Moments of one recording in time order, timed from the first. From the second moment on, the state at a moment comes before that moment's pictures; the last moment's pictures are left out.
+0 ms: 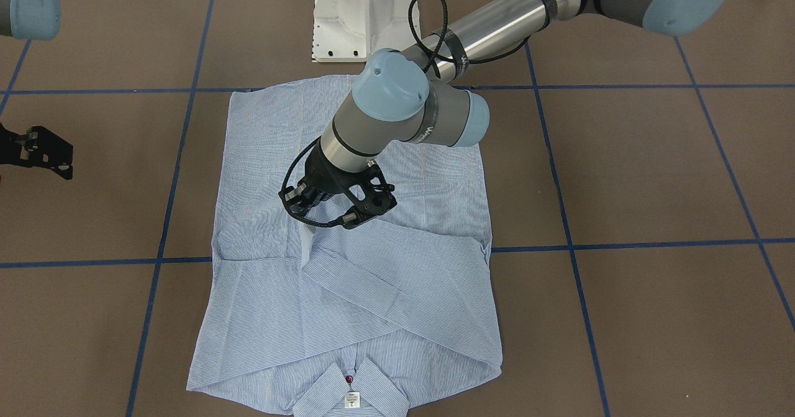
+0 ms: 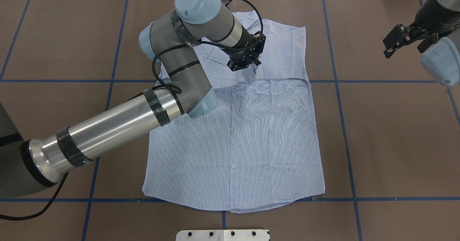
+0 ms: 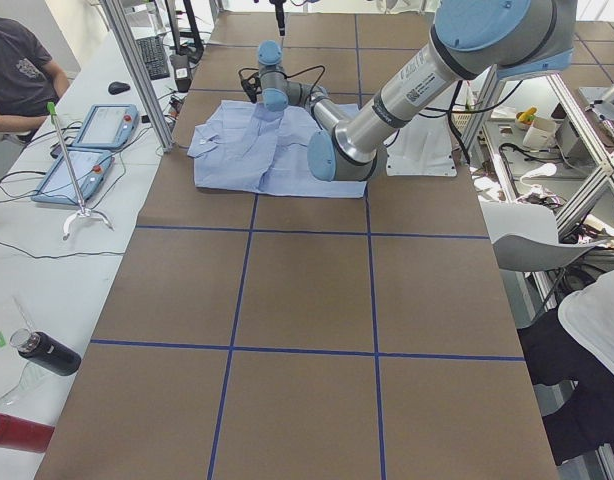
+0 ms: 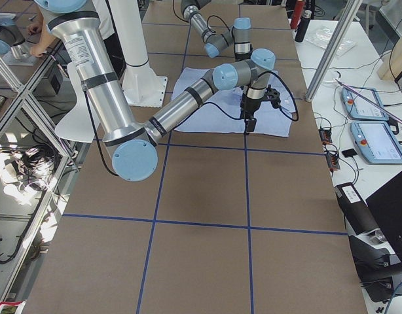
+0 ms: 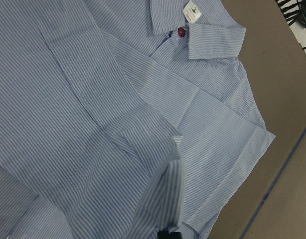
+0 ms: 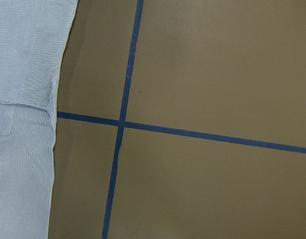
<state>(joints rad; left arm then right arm) -0.64 -2.66 -1.06 -2.26 -2.06 -1.95 1.17 -1.19 1.88 -1.98 2.25 0.34</state>
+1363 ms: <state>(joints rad) -0.61 -2.52 -1.18 -2.45 -1.98 -1.80 1.17 -1.19 1.90 -1.98 2.31 0.36</state>
